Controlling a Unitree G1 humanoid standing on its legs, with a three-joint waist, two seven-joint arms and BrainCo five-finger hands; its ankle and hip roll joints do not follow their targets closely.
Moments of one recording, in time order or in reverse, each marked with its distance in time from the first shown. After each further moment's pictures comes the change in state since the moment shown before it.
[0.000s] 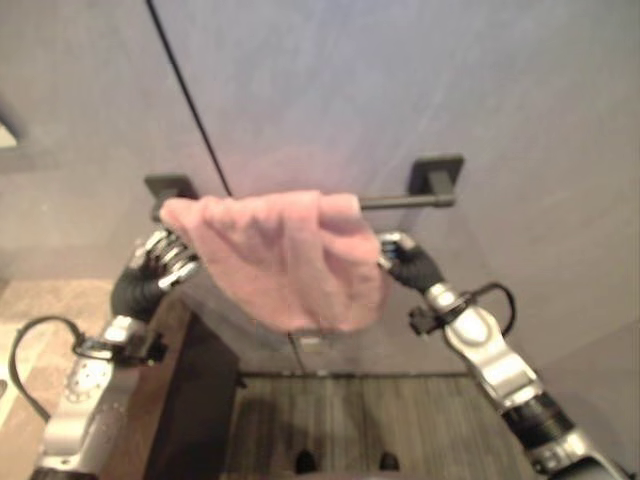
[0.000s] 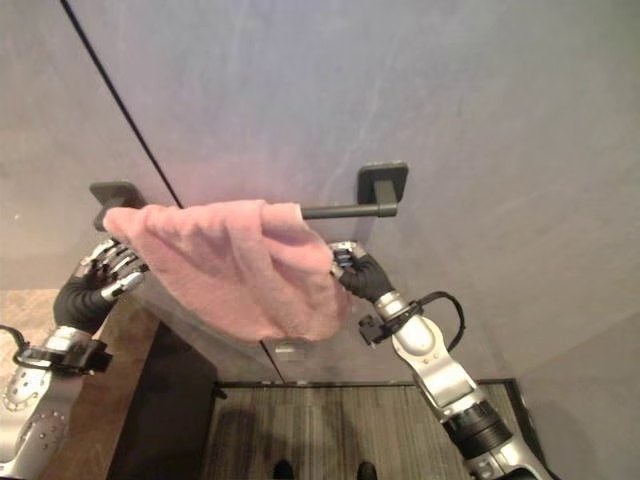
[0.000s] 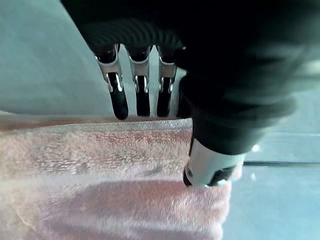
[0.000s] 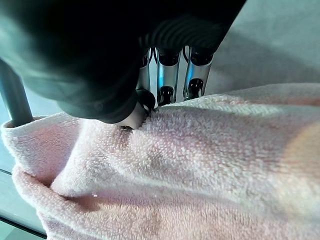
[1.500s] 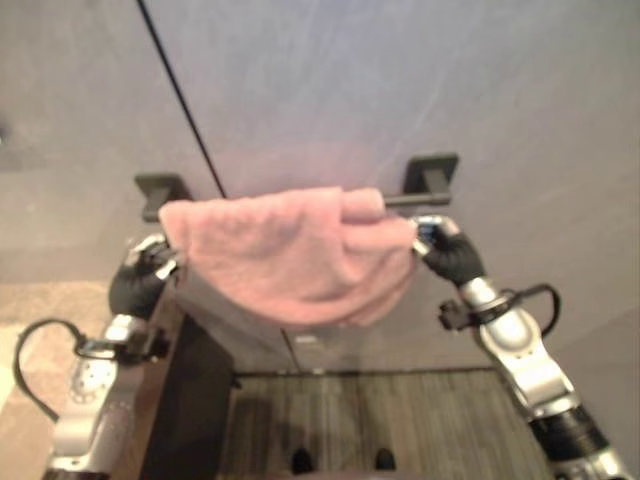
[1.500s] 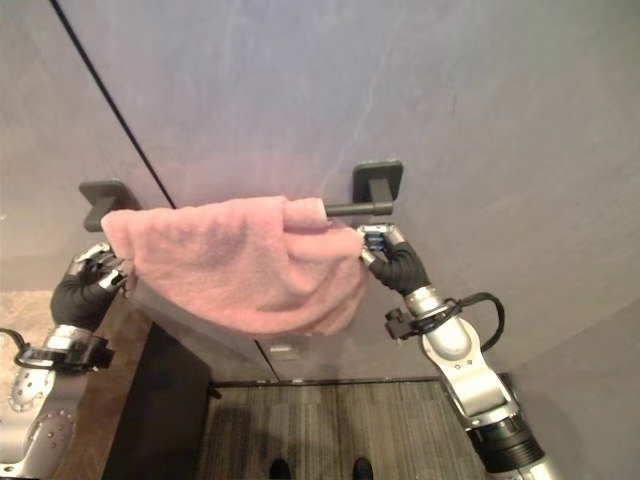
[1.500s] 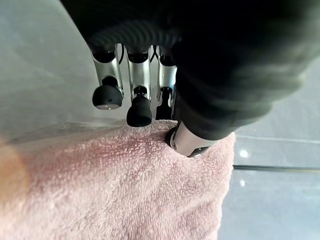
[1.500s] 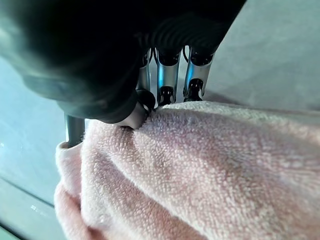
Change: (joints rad) left arm 0.008 -0.070 0.045 -0.039 0.044 -0.003 0.026; right arm 0.083 -0.054 -0.156 -0.137 0.020 -0.031 -0.003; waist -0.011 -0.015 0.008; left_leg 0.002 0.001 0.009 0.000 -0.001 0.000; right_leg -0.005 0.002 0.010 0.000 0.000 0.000
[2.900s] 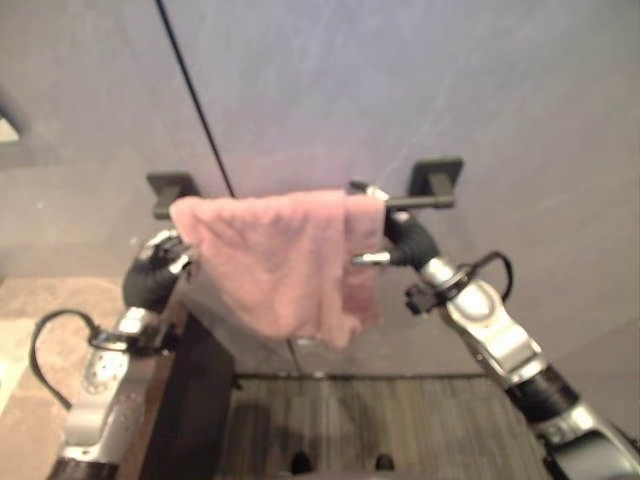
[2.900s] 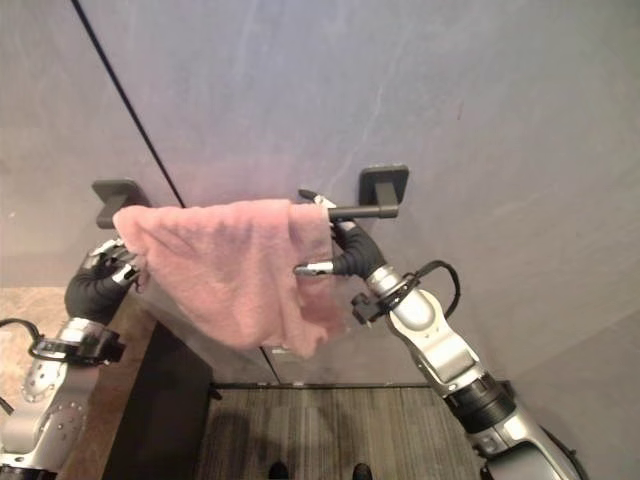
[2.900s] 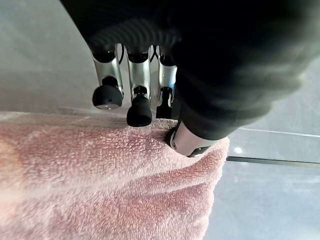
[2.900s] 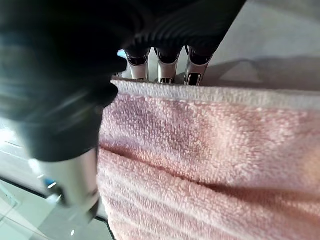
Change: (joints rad) left arm -0.049 0.009 -0.060 0.000 -0.002 0.016 0.002; right arm -0.238 -0.006 0.223 0.061 0.155 0.072 0.042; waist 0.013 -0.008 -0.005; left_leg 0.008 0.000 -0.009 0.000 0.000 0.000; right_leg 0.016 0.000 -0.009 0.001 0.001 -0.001
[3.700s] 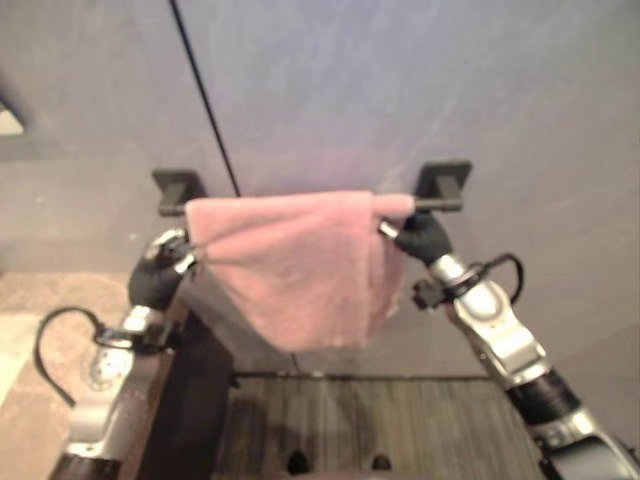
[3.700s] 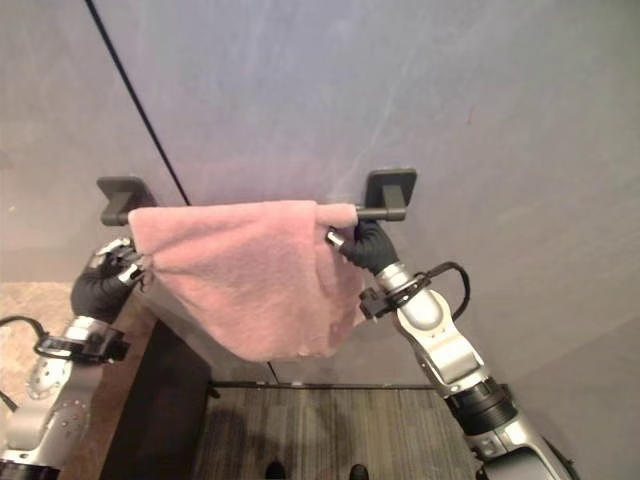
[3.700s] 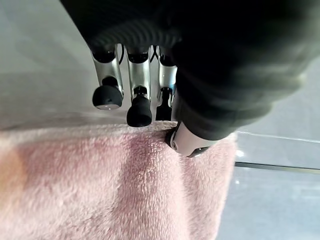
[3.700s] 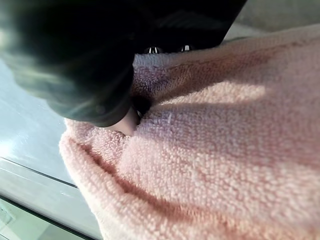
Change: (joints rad) left arm -0.022 0.004 -0.011 0.022 0.023 0.001 0.003; right arm 0.037 0.029 -0.096 0.001 -0.034 -0.003 -0.021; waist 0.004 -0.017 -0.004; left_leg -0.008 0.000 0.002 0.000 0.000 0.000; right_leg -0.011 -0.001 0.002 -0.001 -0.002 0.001
